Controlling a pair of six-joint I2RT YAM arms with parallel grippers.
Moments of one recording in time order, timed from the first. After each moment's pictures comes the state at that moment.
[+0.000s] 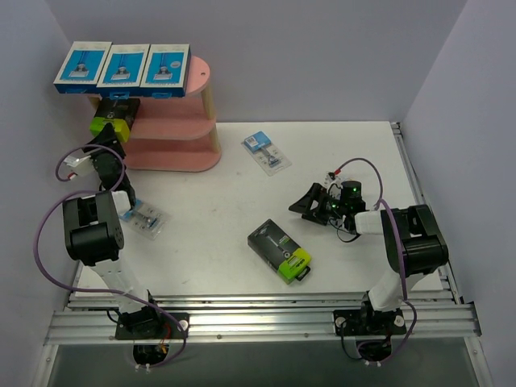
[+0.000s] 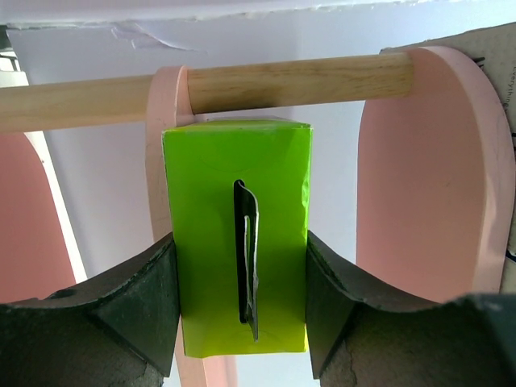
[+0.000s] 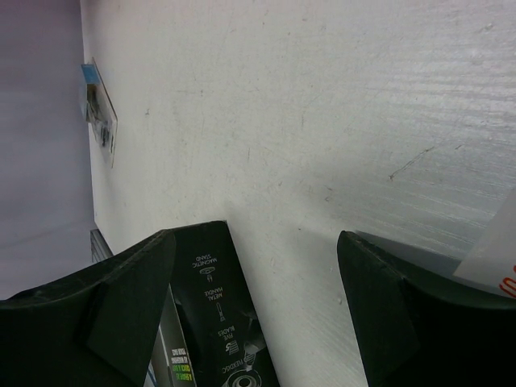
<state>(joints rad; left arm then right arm) 0.24 1.89 0.98 1.06 -0.27 -1.53 0.14 1.70 0.58 0.48 -0.69 0.68</state>
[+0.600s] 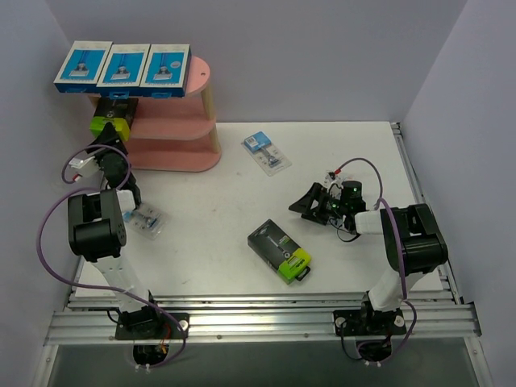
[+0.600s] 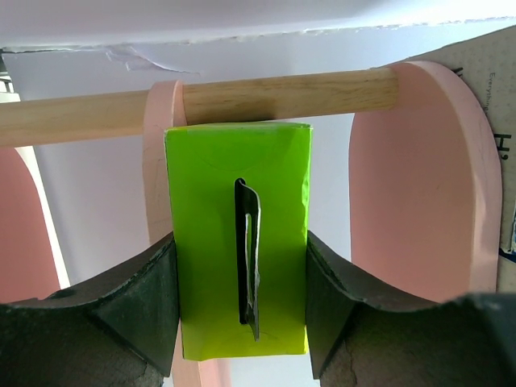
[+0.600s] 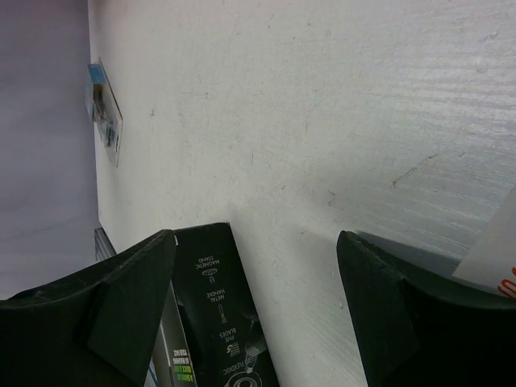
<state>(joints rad) 0.20 1.93 0.99 1.13 -0.39 -1.53 0.13 1.71 0.58 0.50 -0.70 0.69</state>
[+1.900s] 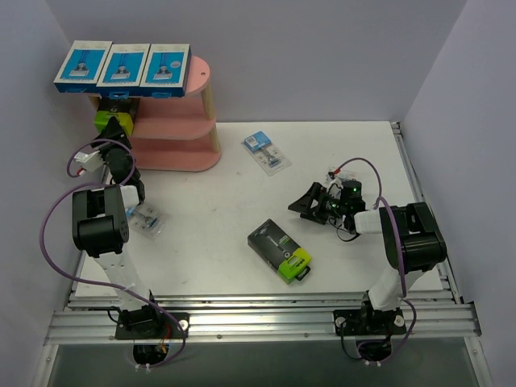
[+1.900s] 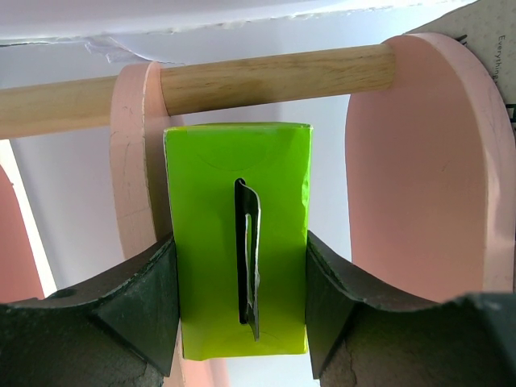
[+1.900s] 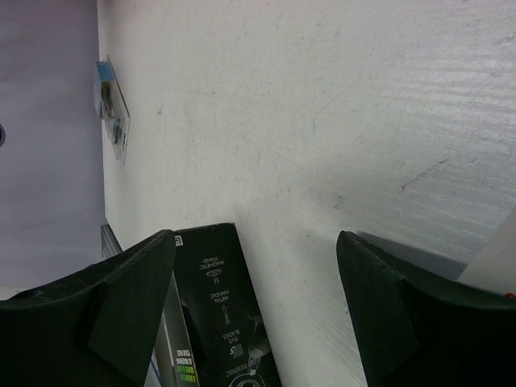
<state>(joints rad) 0.16 1.97 1.05 1.14 -0.43 -1.49 0.13 1.73 0.58 0.53 -0.73 0.70</state>
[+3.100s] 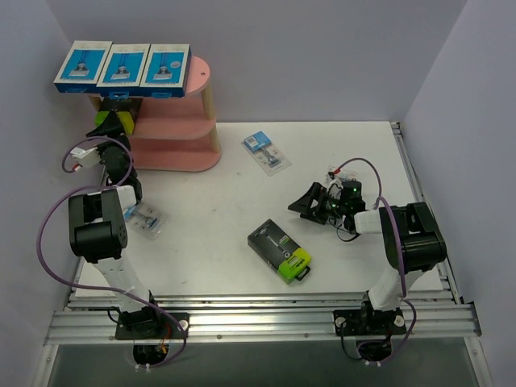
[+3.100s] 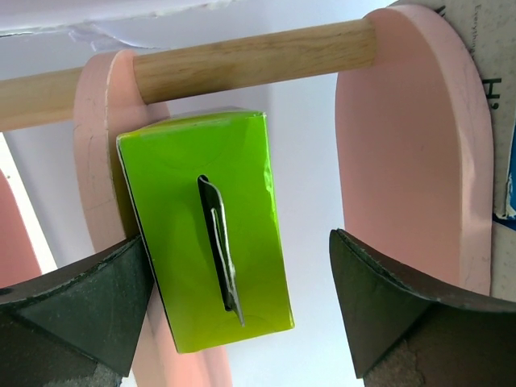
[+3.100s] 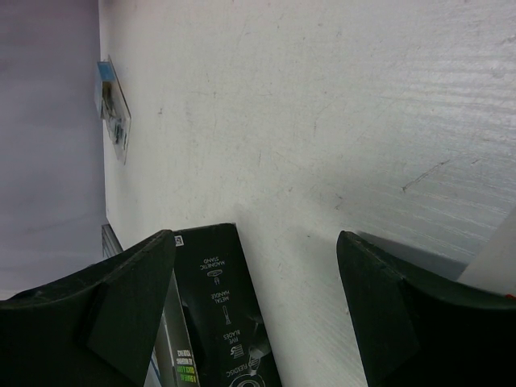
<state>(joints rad) 0.17 1.92 1.05 1.09 -0.38 -1.45 0.13 1.73 0.58 0.53 -0.73 0.70</state>
